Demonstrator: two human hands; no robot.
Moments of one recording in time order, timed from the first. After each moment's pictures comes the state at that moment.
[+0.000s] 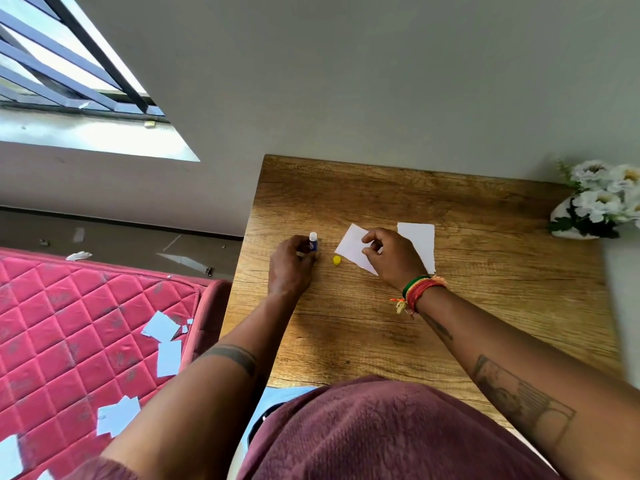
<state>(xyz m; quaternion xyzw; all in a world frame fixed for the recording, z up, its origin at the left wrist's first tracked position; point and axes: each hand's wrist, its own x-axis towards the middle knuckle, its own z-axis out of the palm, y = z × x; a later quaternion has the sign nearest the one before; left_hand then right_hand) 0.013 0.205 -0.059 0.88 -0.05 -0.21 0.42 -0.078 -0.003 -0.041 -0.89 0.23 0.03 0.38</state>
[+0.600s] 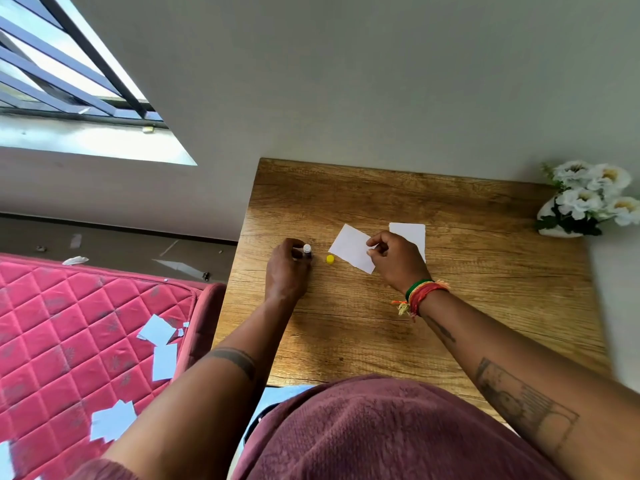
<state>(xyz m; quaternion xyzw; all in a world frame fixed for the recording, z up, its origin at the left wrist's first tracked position) -0.005 0.203 -0.052 0.88 -0.02 -0.20 0.43 -0.098 -0.014 -0.045 -0.88 0.27 0.00 0.39</state>
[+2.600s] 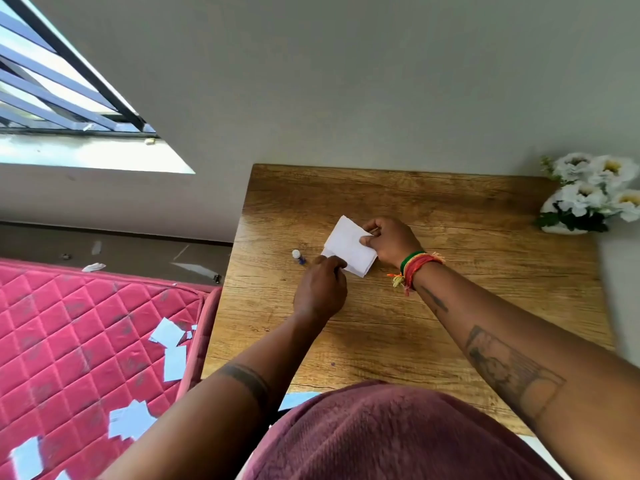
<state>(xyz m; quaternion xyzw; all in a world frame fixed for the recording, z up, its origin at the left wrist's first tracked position) -0.058 0.137 -0.033 0.92 -0.21 -0.18 0.27 -0.060 -0.052 -0.035 -0.85 0.29 0.10 0.43</state>
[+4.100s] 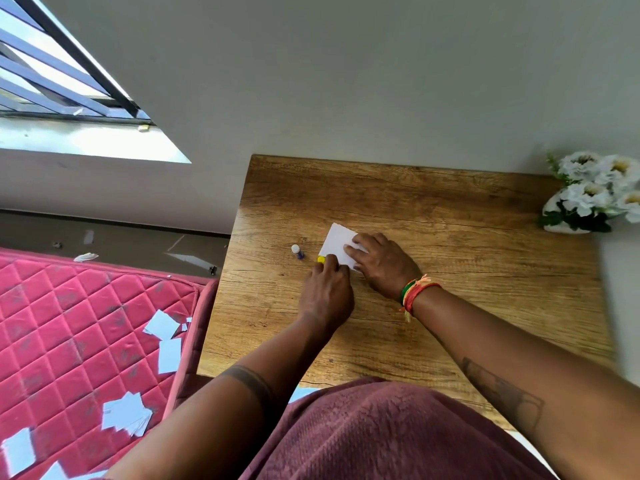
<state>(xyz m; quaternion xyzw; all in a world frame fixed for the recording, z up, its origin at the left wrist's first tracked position) -0.076 0.136 -0.039 0.93 -0.32 -0.17 0.04 -0.099 -0.031 -0.057 -0.99 -0.03 0.11 0.11</state>
